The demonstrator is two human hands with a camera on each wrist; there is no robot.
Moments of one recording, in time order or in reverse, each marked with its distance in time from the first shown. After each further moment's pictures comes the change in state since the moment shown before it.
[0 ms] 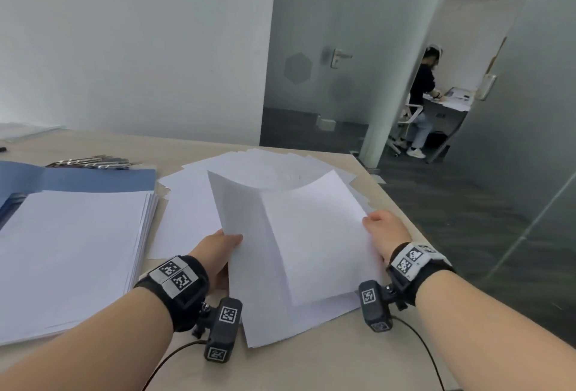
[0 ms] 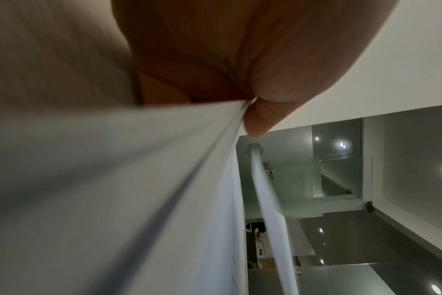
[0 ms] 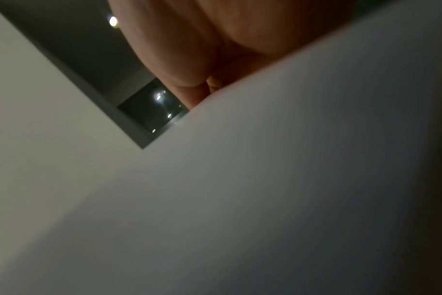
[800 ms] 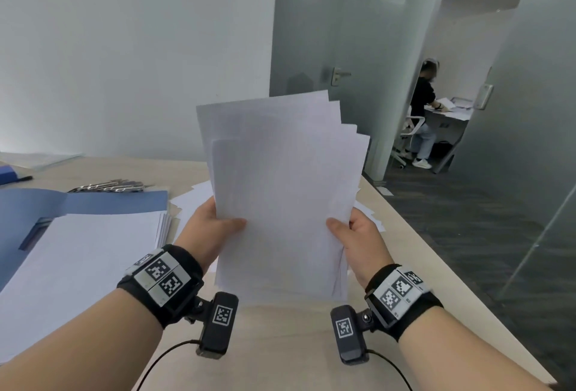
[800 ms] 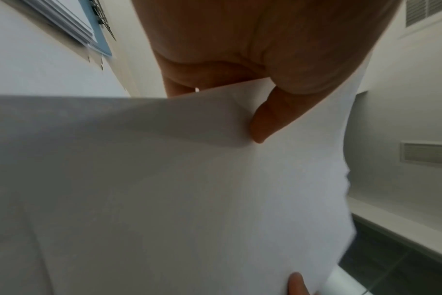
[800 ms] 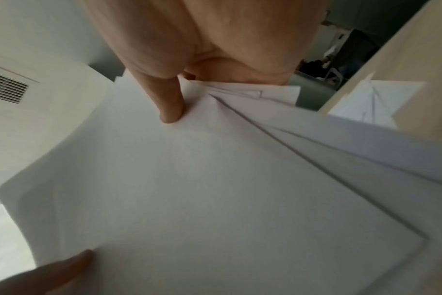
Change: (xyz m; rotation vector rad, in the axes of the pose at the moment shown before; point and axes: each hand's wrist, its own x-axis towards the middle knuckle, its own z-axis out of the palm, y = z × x) left_hand -0.054 0.061 -0.012 0.103 -0.026 0.591; right_hand -0.078 -0.056 0.026 0.647 -0.213 -0.260
